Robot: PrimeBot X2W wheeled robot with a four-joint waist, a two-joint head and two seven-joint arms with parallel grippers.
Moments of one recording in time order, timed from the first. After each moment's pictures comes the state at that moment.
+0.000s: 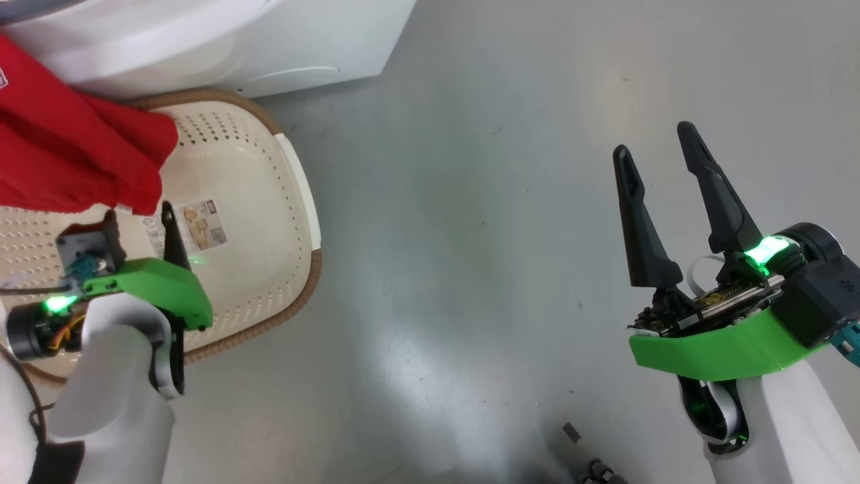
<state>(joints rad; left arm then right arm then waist) -0.78 0.16 -0.15 1.01 -0.33 0.14 -0.25 -0.29 -0.04 0.11 -0.07 0.29 0.12 -0.26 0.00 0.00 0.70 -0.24</state>
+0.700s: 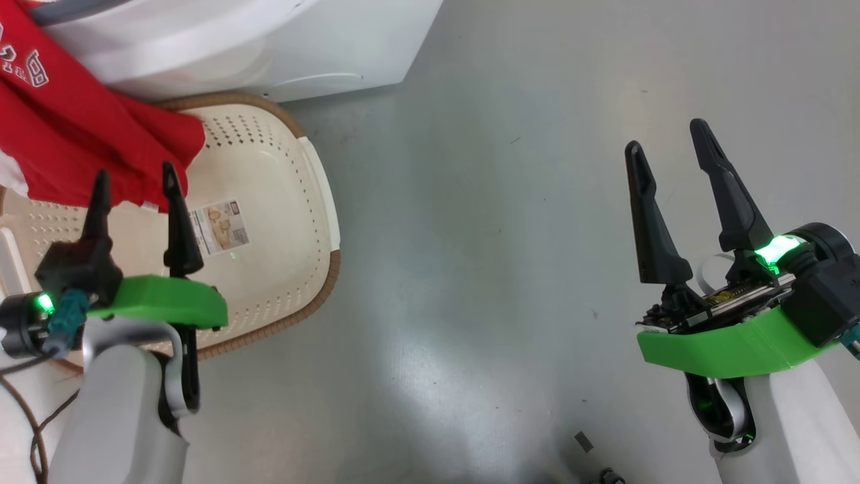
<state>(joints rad) -0.55 0.14 -0.06 0.44 -0.25 0.18 -0.25 -0.29 -0.04 0.08 -0.08 0.29 0.12 -0.26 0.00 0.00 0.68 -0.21</state>
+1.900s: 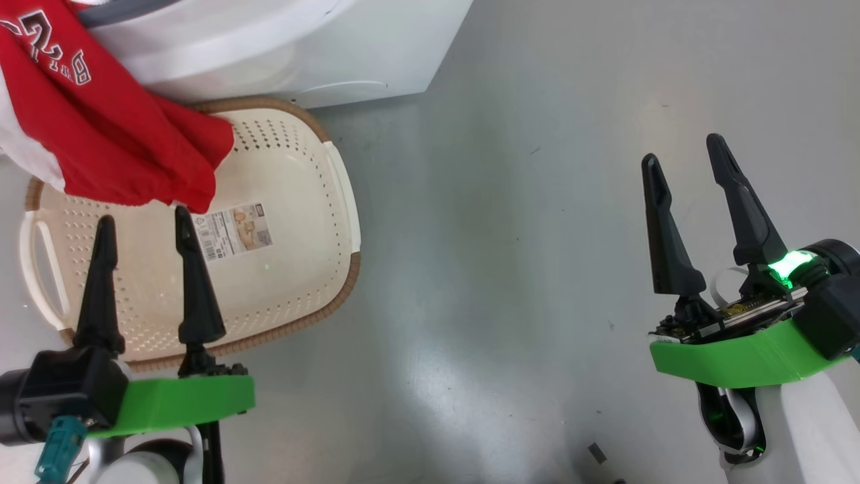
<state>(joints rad) -0.22 0.14 -0.10 -0.16 -0.20 0.30 -0.13 -0.25 -0.04 0.05 -0.09 0.28 0.12 -0.26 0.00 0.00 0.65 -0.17</state>
